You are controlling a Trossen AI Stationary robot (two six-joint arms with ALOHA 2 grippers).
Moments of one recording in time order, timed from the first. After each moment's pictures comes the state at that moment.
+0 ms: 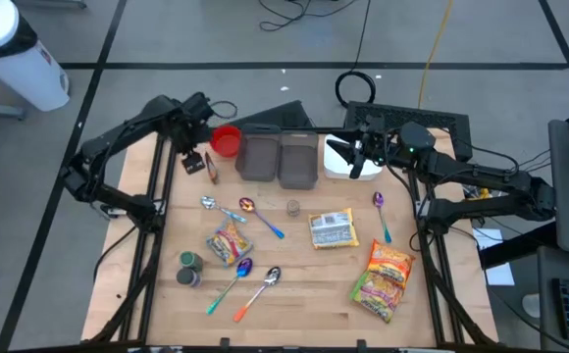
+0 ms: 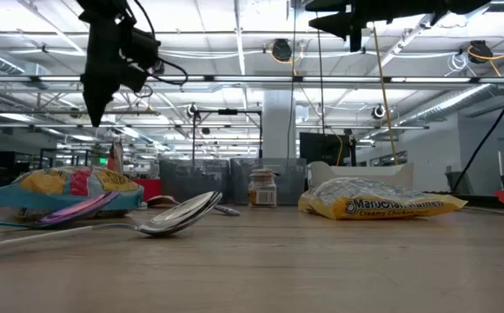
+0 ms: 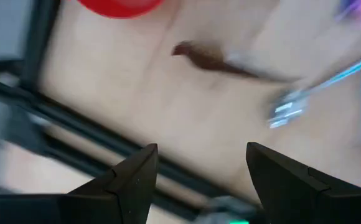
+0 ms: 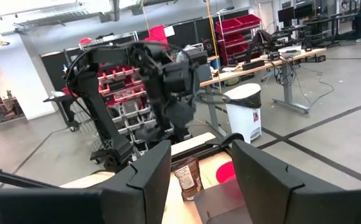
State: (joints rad) left arm 0.86 1.40 1.26 -1.42 0.00 0.27; right arm -0.37 1.02 0.80 0.30 -0.08 0.24
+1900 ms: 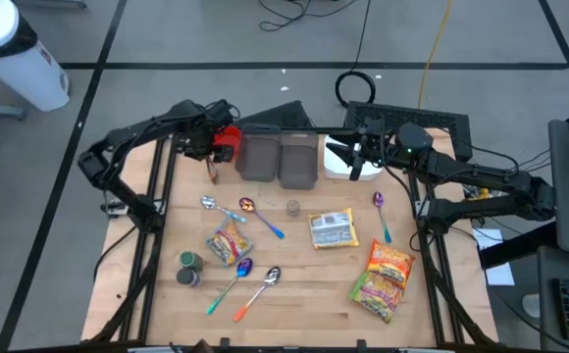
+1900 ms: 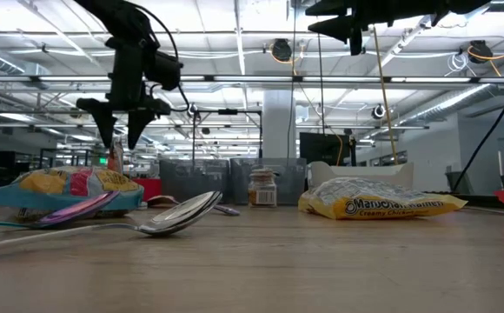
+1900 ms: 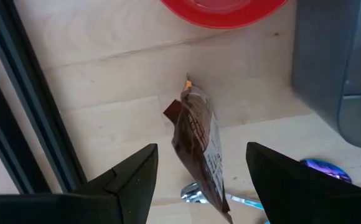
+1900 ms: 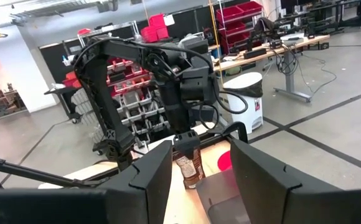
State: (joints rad) left arm 0.76 1.58 1.24 -1.25 -0.01 -0.63; right arm -0.36 1.02 0.80 0.25 -0.08 0.26
